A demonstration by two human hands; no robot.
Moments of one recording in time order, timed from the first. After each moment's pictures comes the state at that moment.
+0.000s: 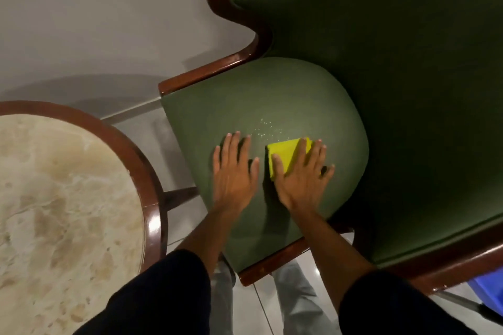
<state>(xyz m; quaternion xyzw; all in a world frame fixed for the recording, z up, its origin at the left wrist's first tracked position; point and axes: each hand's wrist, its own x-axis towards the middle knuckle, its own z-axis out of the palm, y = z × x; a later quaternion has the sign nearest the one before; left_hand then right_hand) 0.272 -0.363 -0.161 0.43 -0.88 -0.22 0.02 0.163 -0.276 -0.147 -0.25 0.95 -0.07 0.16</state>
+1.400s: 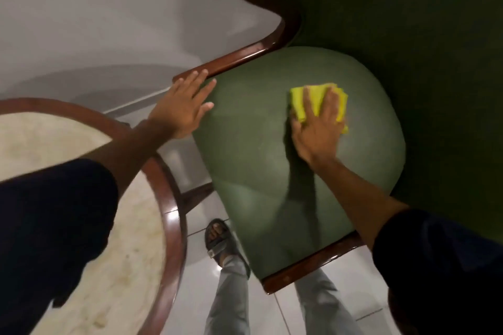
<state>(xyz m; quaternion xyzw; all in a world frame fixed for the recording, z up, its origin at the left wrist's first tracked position) 0.317 -0.589 -0.176 0.24 -0.95 -0.13 -0.11 0.108 -0.366 -0.177 -0.36 0.92 -0.05 0.16</state>
